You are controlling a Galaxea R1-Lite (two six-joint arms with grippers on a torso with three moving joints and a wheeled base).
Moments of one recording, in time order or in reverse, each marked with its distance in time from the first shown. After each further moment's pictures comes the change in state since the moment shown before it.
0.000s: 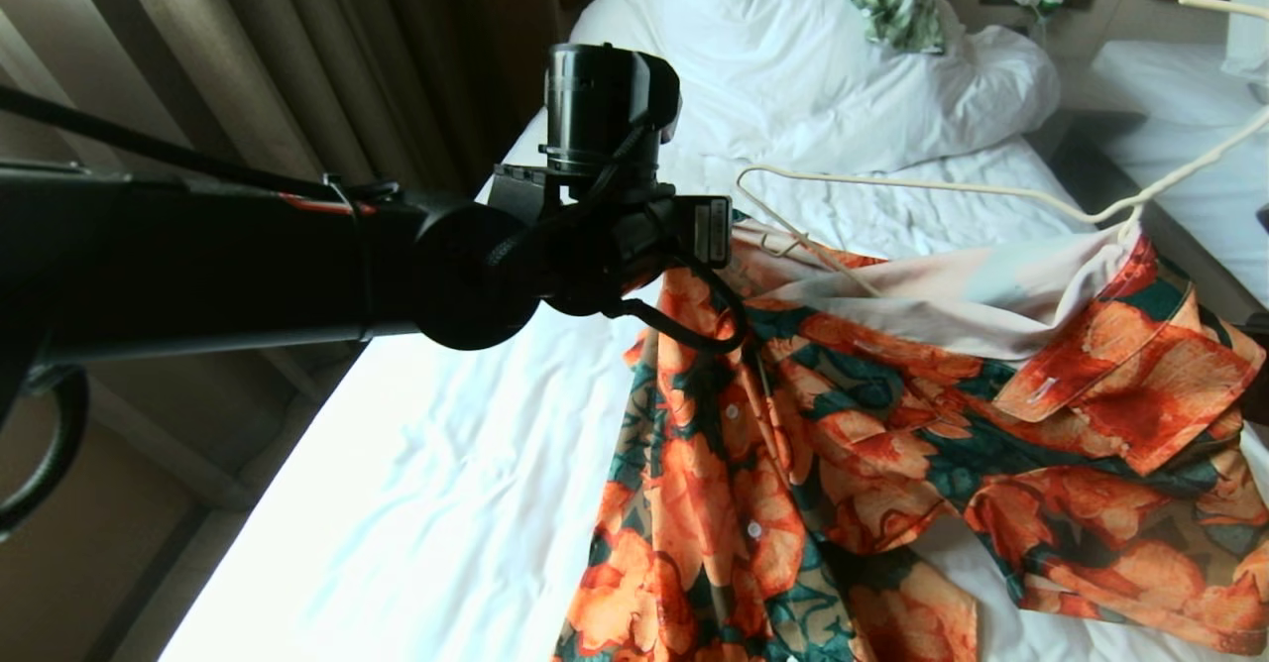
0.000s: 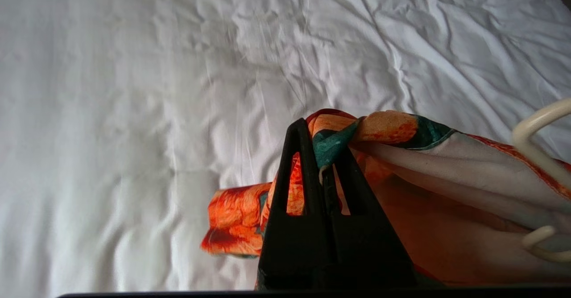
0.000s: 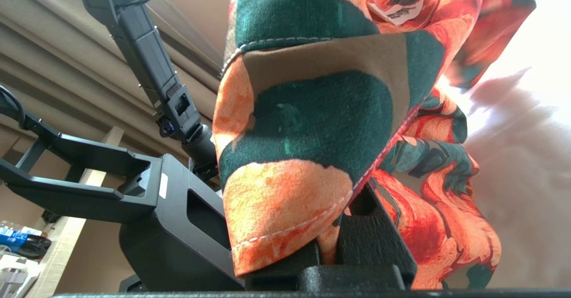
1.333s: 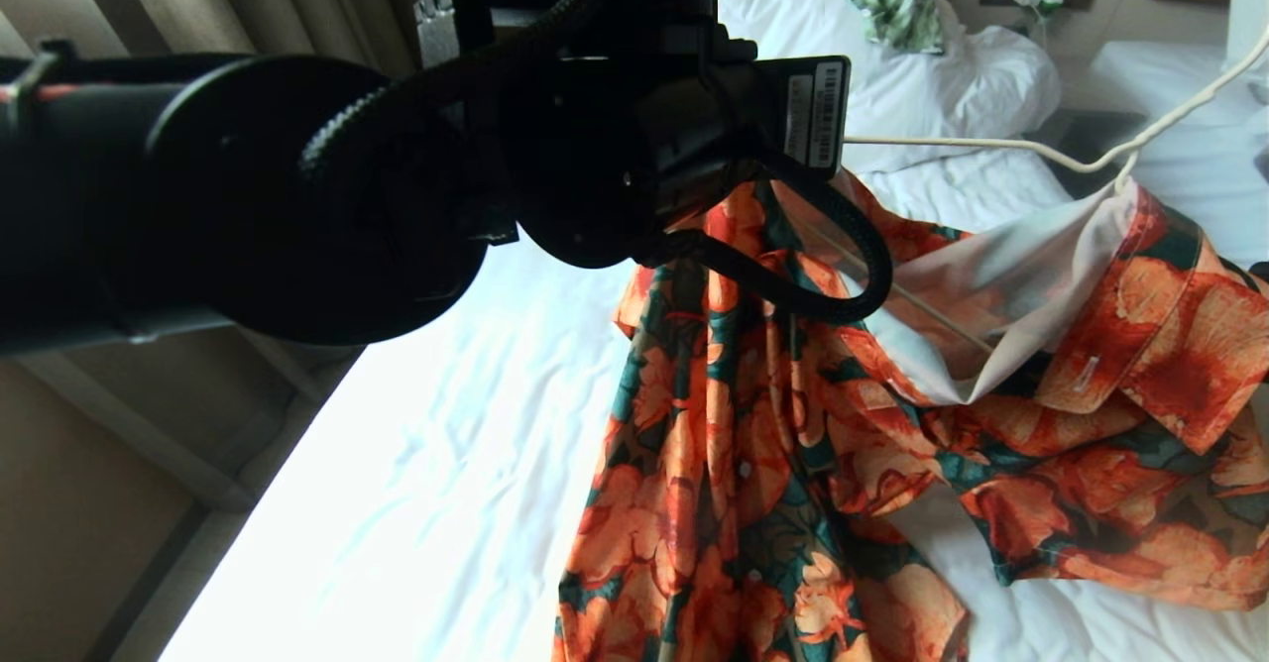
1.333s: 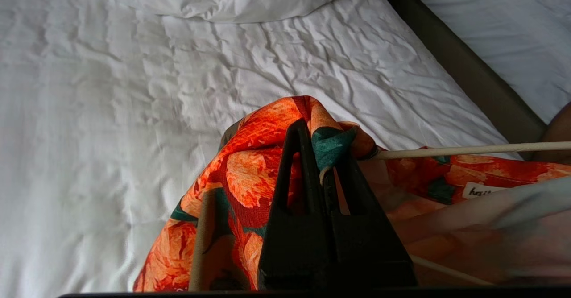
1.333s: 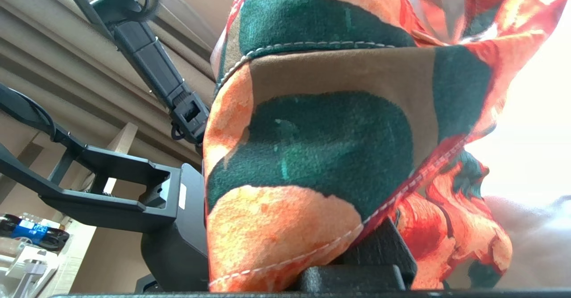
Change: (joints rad) left arm -0.219 -0.106 -0.086 0.001 0.085 0.092; right arm 0.045 0.002 -0.138 0.088 0.000 0.049
